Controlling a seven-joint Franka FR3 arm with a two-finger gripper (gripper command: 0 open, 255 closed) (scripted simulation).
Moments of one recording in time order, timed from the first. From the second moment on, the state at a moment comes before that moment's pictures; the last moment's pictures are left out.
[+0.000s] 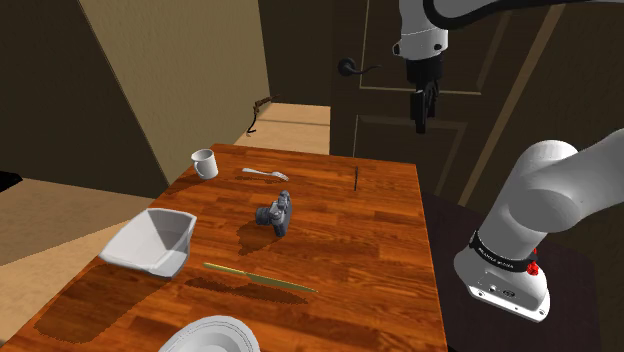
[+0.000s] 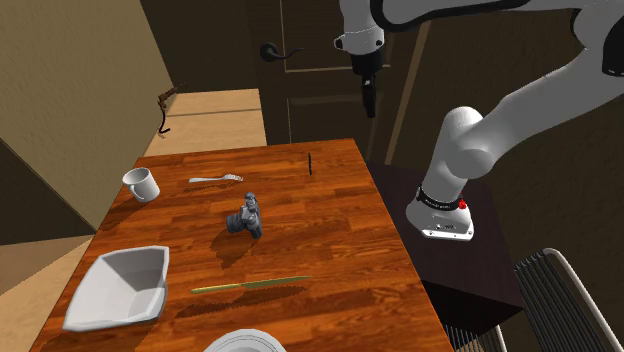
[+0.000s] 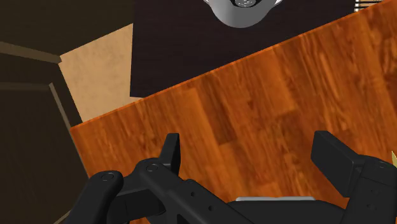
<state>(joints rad) -0.02 -0.74 0.02 -2.43 -0.06 1.44 -0.10</state>
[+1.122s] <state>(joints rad) 0.05 -0.25 0.16 -2.31 -0.02 1.82 0.02</state>
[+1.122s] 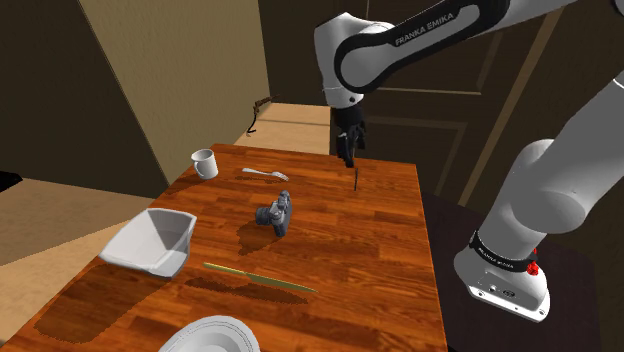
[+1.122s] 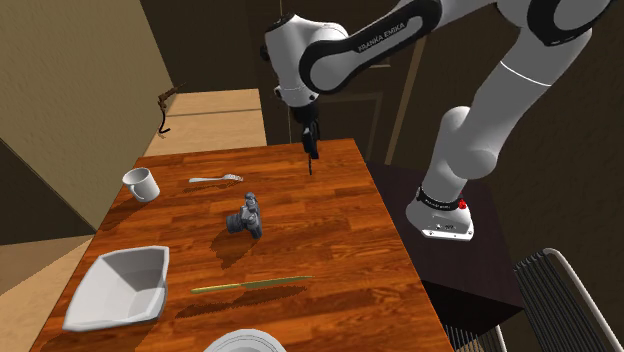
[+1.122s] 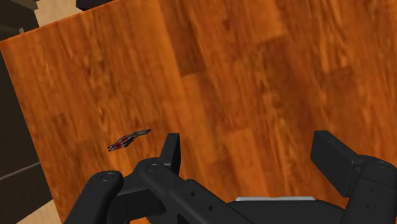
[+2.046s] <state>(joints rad) 0.12 0.28 0.23 -1.94 -0.13 1.98 0.15</state>
